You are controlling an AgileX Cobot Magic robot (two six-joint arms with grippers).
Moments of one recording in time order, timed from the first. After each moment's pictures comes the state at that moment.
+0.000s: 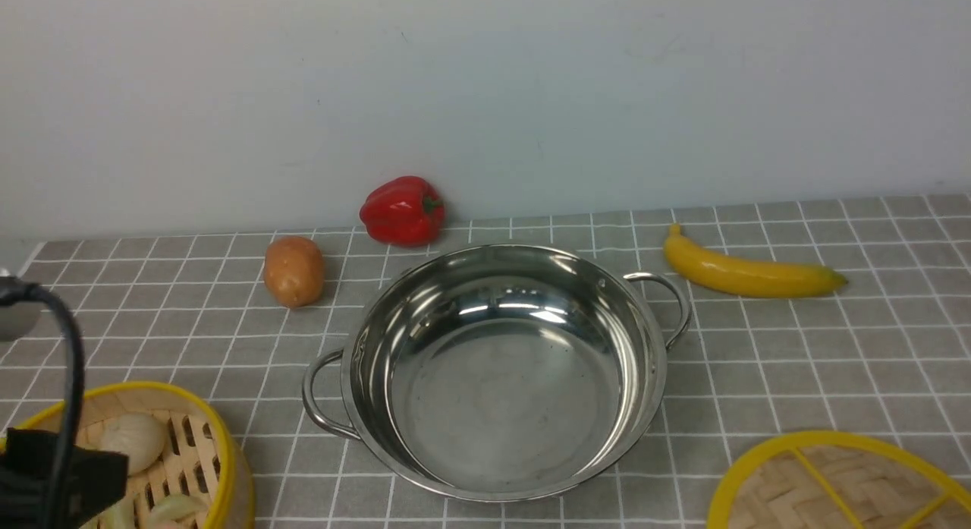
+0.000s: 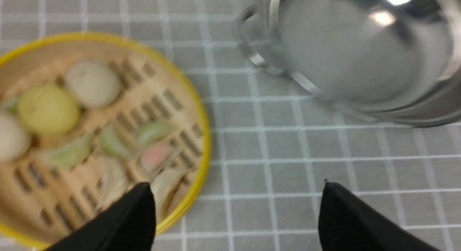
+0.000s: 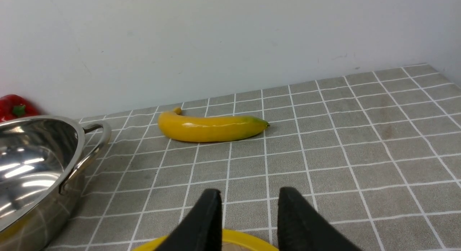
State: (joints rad) right arm 0.01 0.01 0.01 -0.05 0.33 0.34; left arm 0.05 0.75 -0.80 -0.15 1.13 0.06
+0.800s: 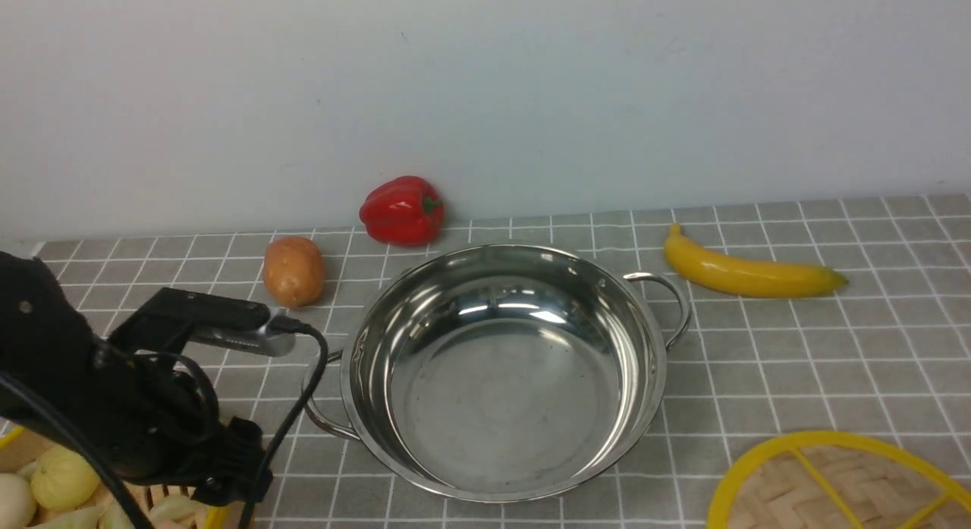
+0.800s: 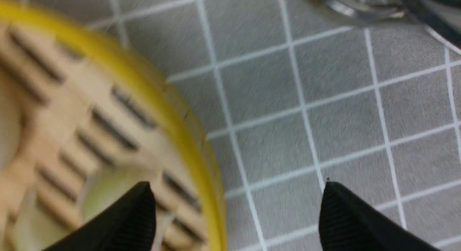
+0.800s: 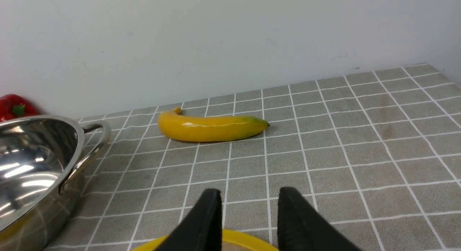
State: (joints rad) right arm 0.01 0.01 0.01 -0.05 0.33 0.34; left arm -0.06 1.44 -0.80 -0.21 0.81 0.39
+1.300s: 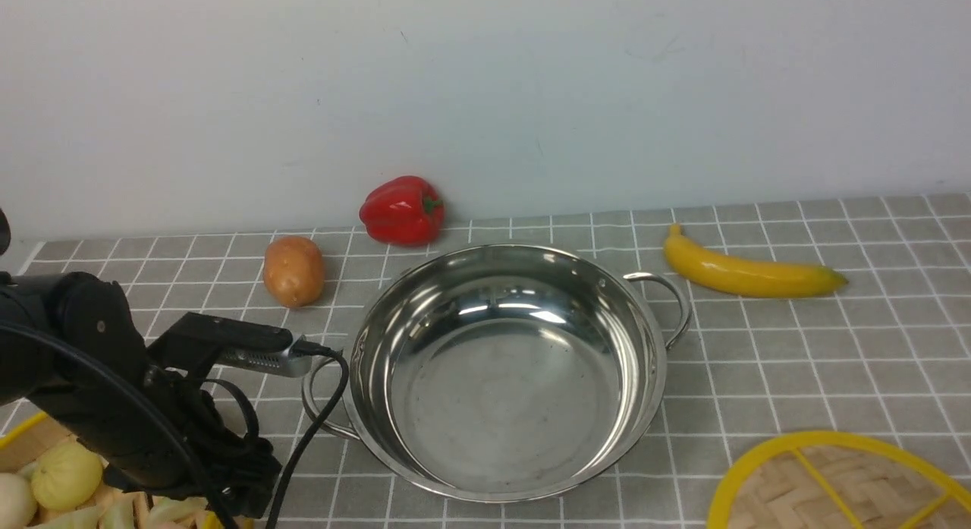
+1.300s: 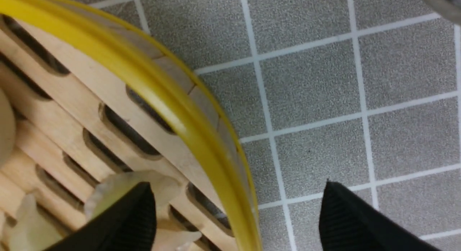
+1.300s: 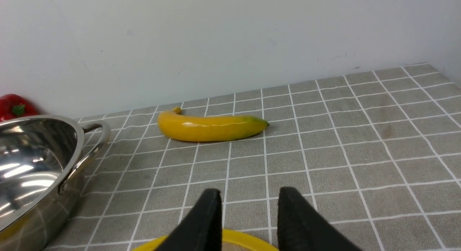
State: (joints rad) right arm 0.01 0.01 0.01 -0.05 0.33 0.34; left arm -0.08 1.55 -0.80 -0.08 0.78 0.22
